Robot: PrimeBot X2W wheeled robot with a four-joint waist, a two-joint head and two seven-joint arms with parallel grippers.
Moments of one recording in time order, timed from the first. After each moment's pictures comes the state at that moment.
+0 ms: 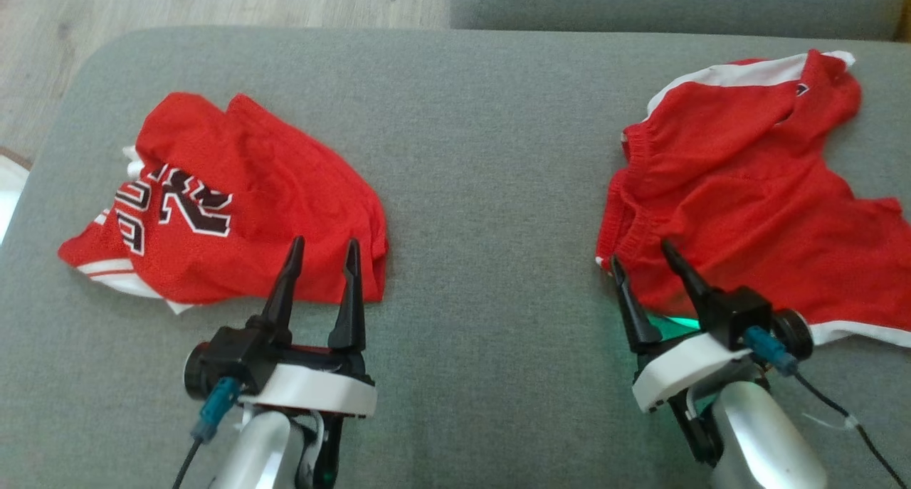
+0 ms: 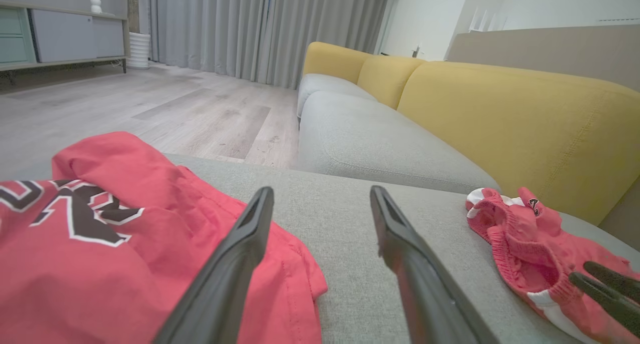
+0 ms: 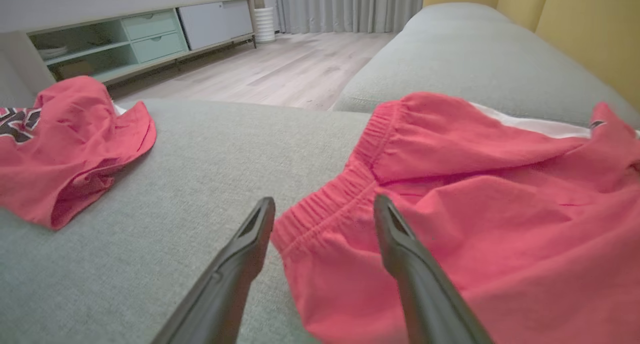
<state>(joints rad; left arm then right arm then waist) -0.18 0.05 -0.31 0.27 -0.33 -0.03 -0.25 -0.23 -0.07 0.19 0.50 0.06 0.13 -0.25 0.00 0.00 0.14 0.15</state>
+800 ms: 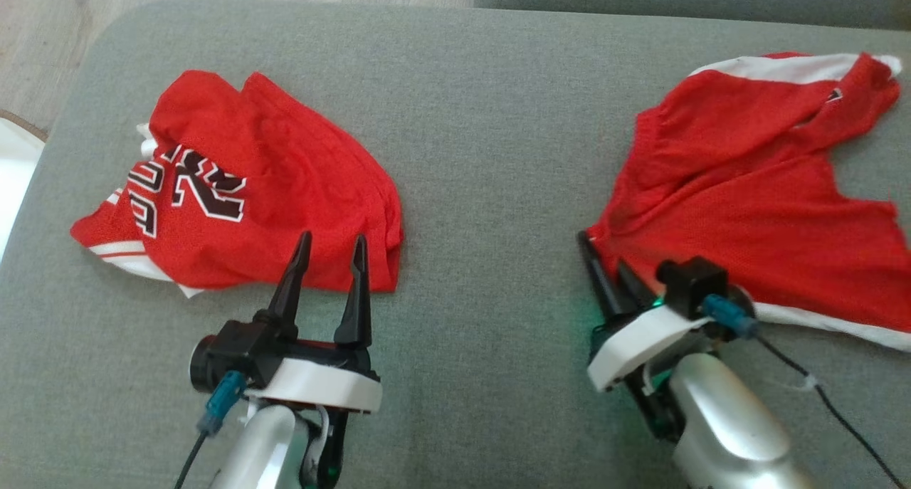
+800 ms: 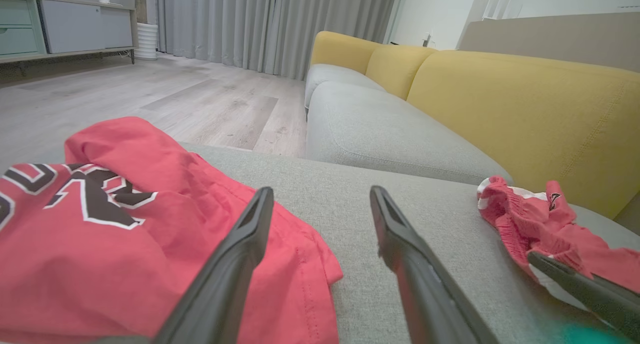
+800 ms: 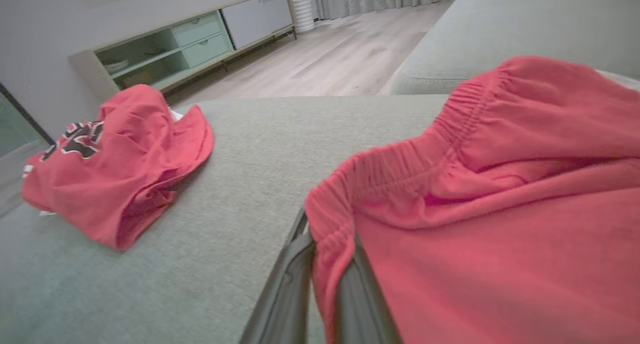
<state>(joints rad) -0.19 0.05 -0.33 0.28 -0.33 -0.03 -0.25 -0.36 -0.06 0.39 0.64 0.26 0.13 -0.25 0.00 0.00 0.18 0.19</state>
